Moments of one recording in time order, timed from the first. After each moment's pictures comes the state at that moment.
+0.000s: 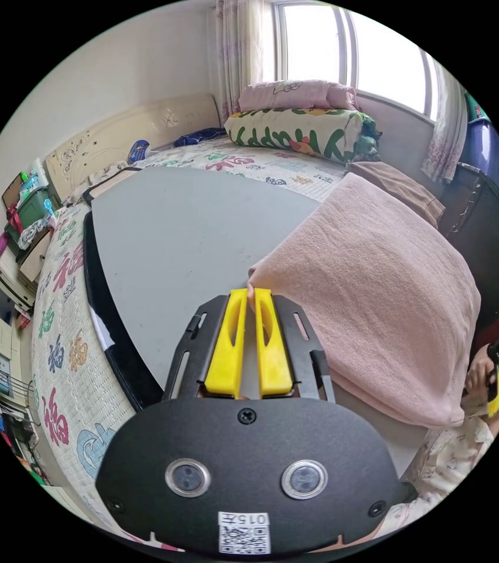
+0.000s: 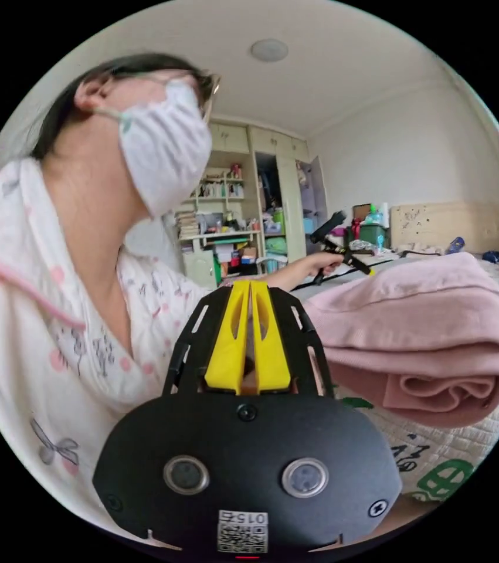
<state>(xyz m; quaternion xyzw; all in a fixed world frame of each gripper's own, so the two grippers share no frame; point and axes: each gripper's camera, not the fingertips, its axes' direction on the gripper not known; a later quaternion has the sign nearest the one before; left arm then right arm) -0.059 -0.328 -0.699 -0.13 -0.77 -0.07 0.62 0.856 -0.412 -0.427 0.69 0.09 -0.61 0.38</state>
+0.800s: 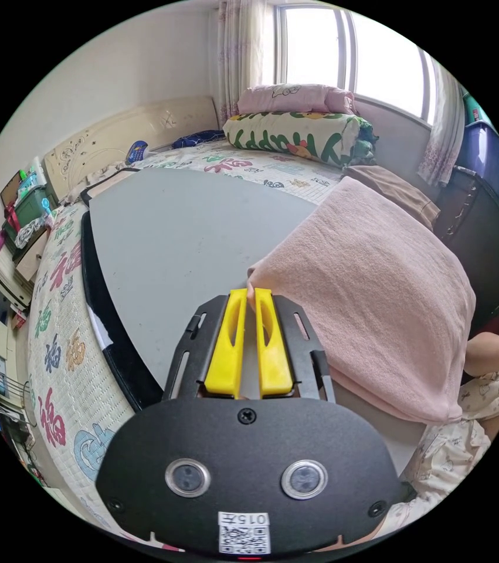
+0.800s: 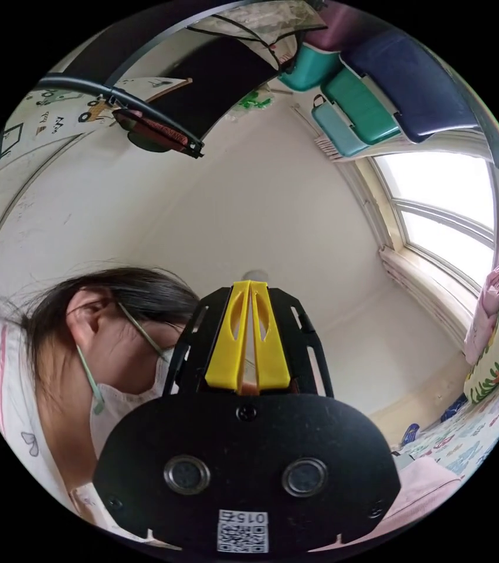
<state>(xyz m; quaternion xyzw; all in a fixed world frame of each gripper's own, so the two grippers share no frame) -0.058 -0.313 -0.704 -0.12 -0.76 -0.06 0.63 0.976 -0.151 -0.278 0.83 -0.12 -0.51 -0.18</state>
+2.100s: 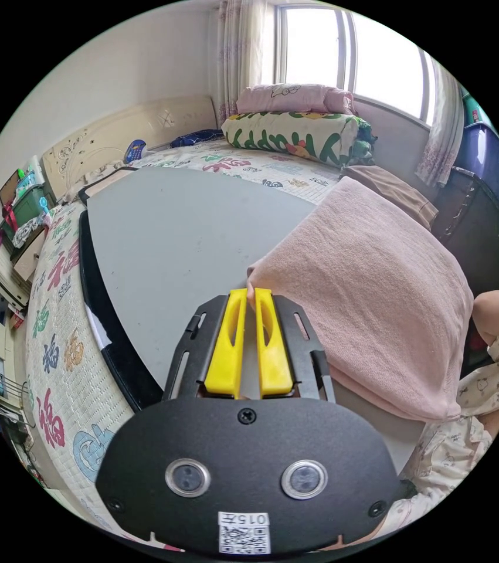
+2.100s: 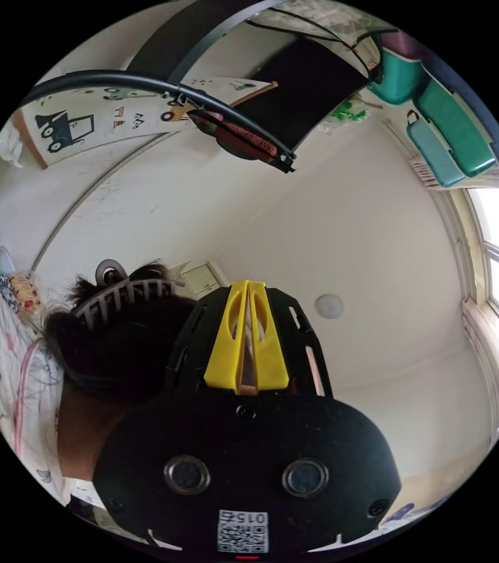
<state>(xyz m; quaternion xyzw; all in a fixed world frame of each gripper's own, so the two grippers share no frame) -0.066 -0.296 -0.655 -0.12 -0.75 -0.07 0.64 0.975 -0.114 0.001 0.71 0.00 -0.64 -0.28</state>
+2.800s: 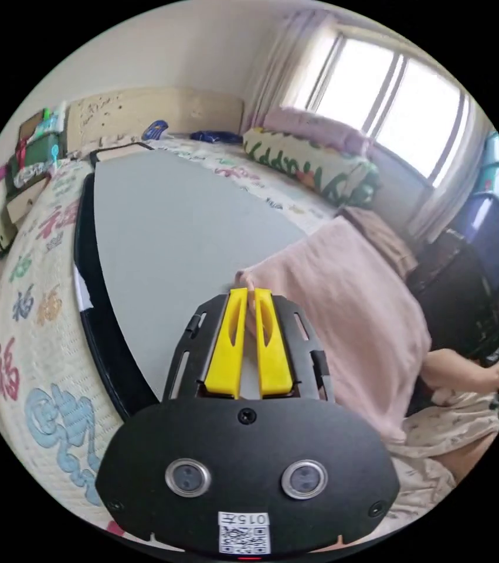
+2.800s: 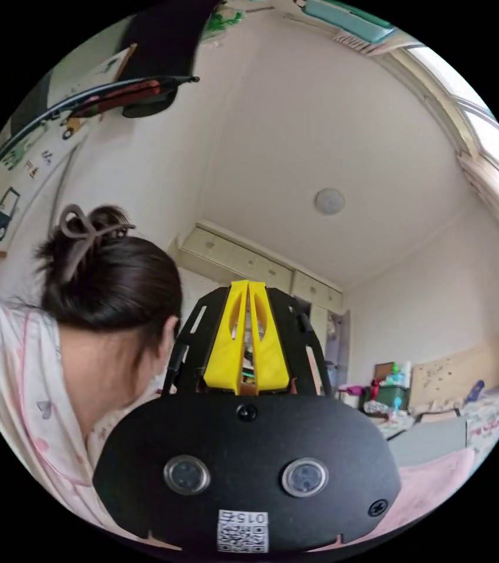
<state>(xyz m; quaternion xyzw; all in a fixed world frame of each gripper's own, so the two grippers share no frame) 0.011 -0.301 -0.650 0.01 -0.70 -0.12 0.70 0.834 -0.208 -0.035 0.71 -0.05 -0.71 0.02</state>
